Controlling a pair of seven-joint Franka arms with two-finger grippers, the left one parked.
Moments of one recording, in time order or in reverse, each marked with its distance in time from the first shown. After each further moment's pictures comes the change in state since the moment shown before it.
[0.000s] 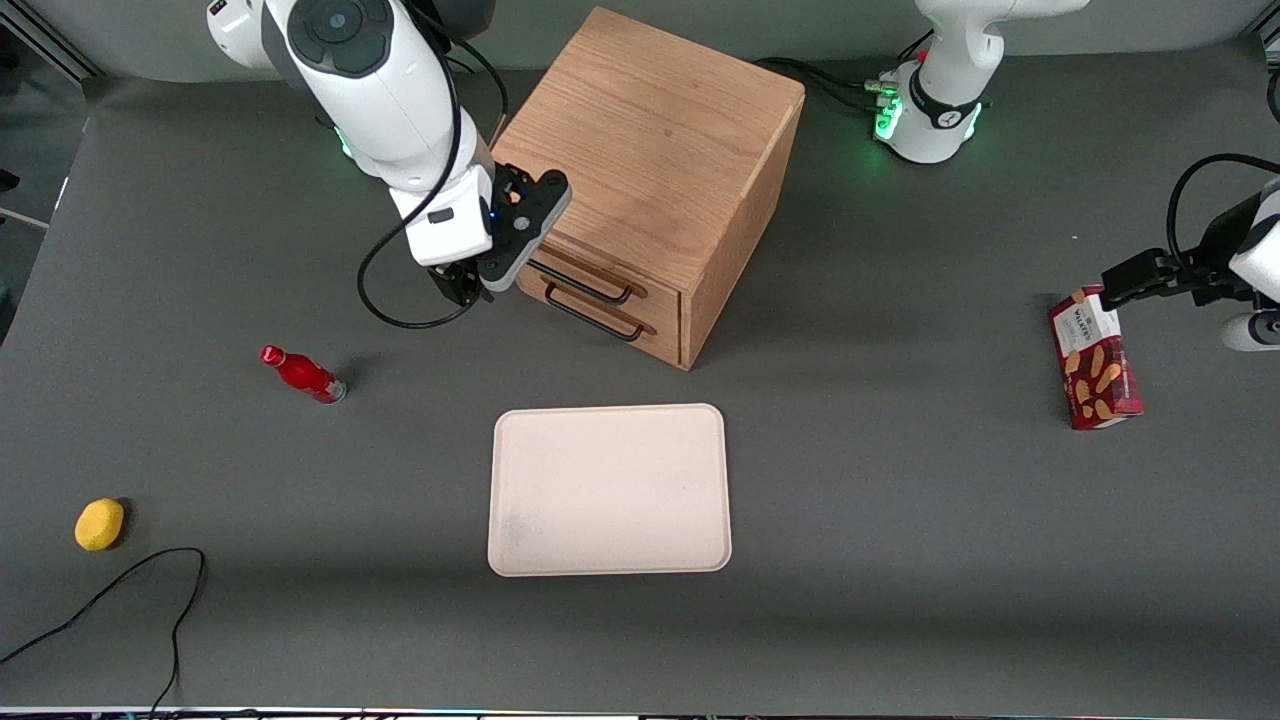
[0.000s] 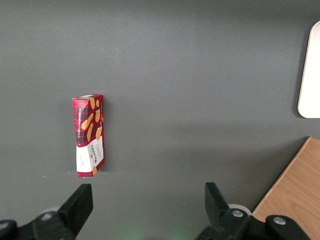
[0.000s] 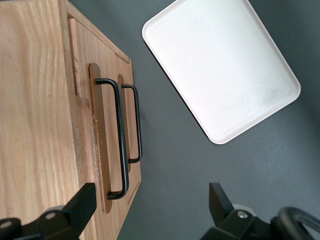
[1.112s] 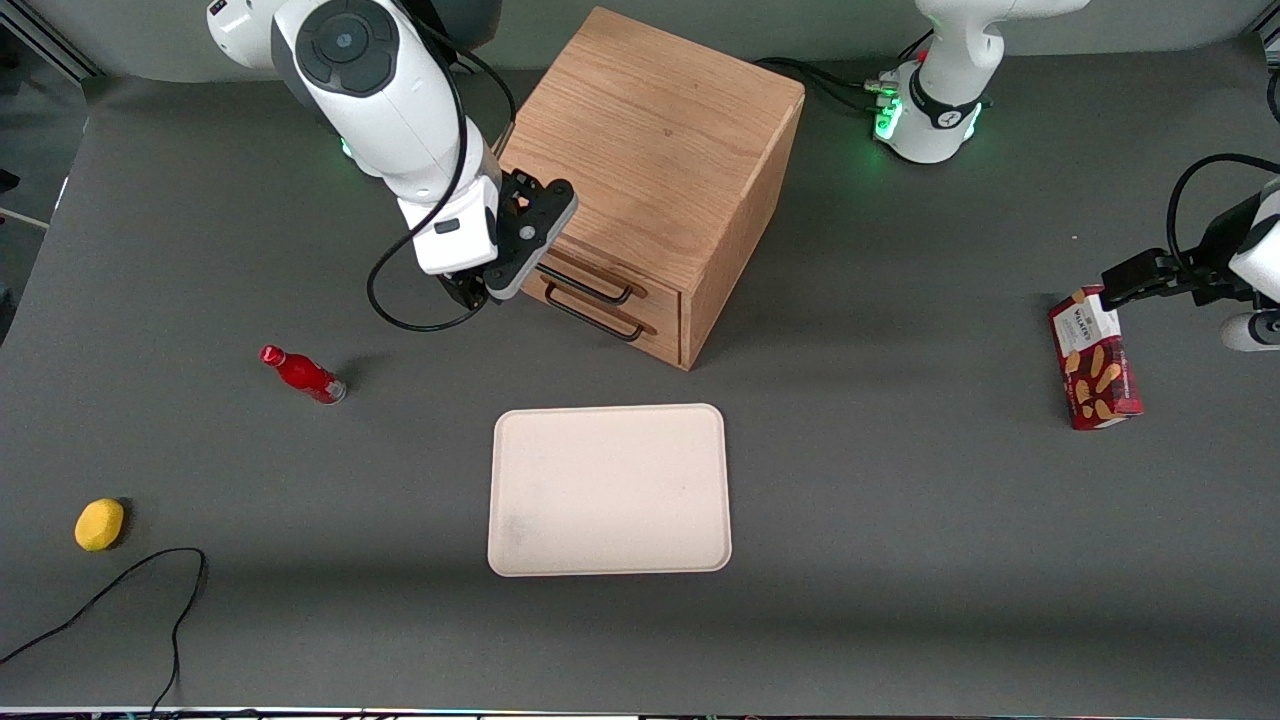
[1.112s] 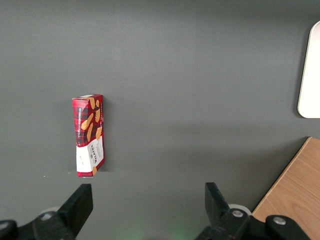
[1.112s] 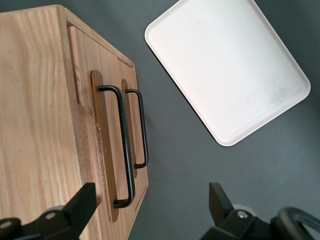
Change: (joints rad) arm 0.000 0.027 0.000 0.017 0.028 0.003 0.038
